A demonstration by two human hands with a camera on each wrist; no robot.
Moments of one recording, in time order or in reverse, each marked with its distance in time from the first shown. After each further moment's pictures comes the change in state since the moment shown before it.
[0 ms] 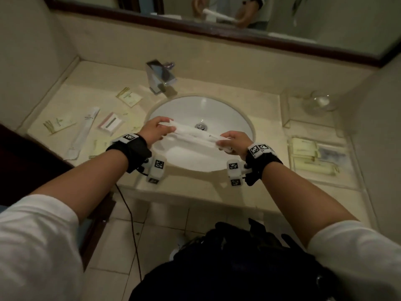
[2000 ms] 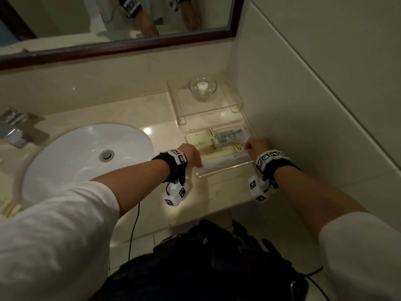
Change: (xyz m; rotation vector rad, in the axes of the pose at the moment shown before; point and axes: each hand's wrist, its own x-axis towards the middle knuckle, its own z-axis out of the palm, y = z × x) left_hand 0.026 0.096 0.417 1.098 -0.619 0.256; right_hand -0.086 0.170 -0.346 -0.755 0.539 0.288
